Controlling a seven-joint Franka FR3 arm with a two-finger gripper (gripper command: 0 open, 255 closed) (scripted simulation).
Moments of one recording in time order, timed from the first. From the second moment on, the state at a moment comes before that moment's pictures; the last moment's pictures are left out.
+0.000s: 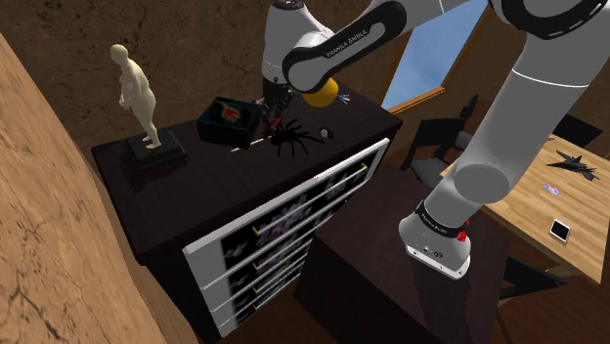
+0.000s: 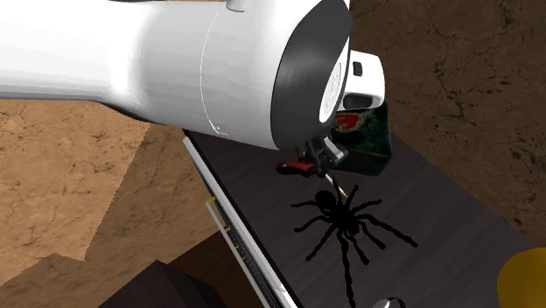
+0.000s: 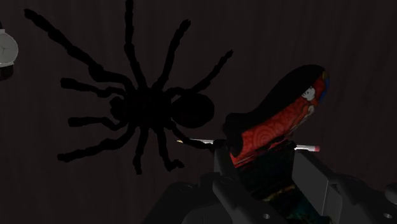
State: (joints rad) arm -0.03 0.15 0.28 -2.16 -0.26 2.44 0.55
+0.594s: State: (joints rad) arm -0.03 0.08 0.29 -2.11 -0.20 2.33 0.51
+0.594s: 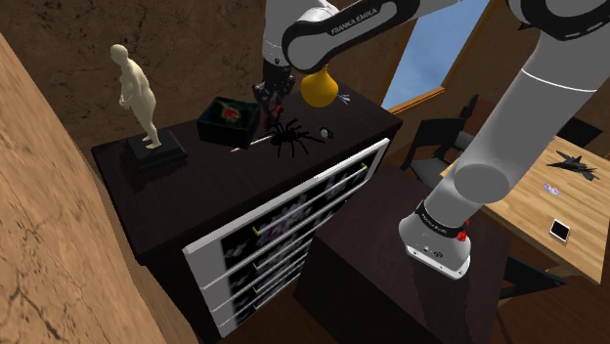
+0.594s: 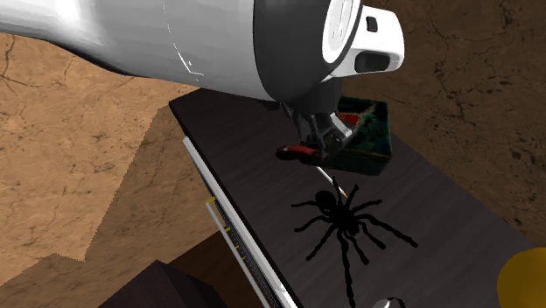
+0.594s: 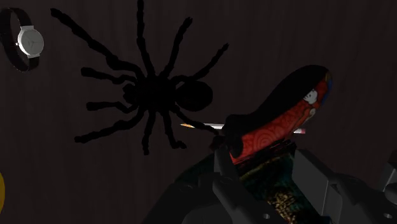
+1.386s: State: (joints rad) arm -0.01 0.28 0.29 -1.75 -0.24 2.15 0.50
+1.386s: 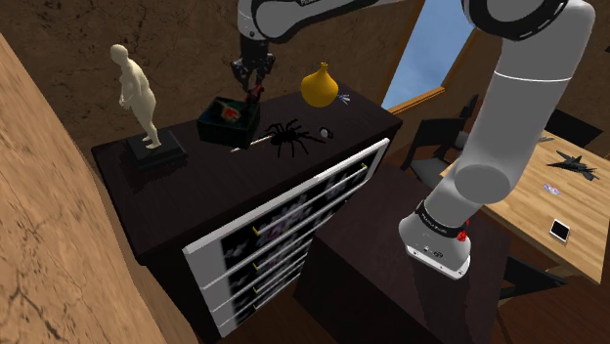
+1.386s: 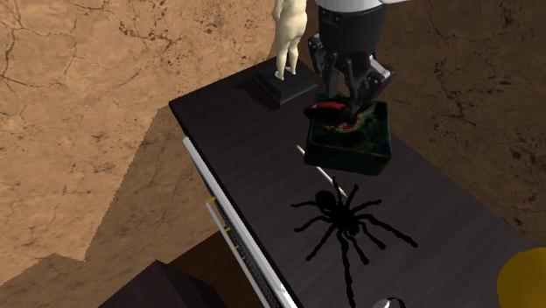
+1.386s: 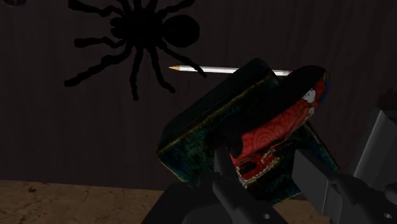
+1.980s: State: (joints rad) arm 0.07 0.65 0.26 -1.16 -0.30 1.93 0.46
